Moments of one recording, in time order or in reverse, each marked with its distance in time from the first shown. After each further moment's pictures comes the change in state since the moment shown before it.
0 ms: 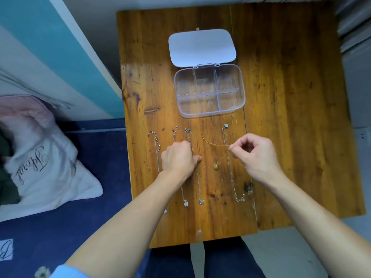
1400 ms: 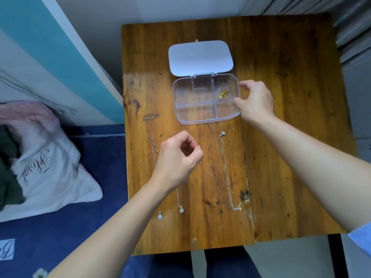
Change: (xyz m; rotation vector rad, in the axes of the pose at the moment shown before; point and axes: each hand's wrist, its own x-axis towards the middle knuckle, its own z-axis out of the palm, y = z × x) left_hand -0.044 0.015 -0.052 -0.775 0.224 0.281; right_hand 0.130 -0.036 -0.017 -0.359 0.202 -0.072
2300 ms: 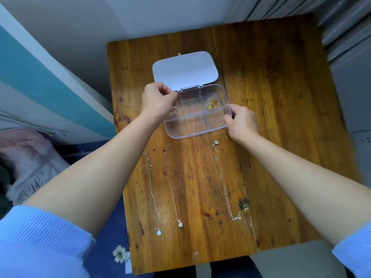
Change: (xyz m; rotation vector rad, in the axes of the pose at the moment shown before) left_hand 0.160 0.015 -0.019 0.014 0.144 -0.162; right_hand -0.008 0.026 0.029 0.095 -0.081 0.041
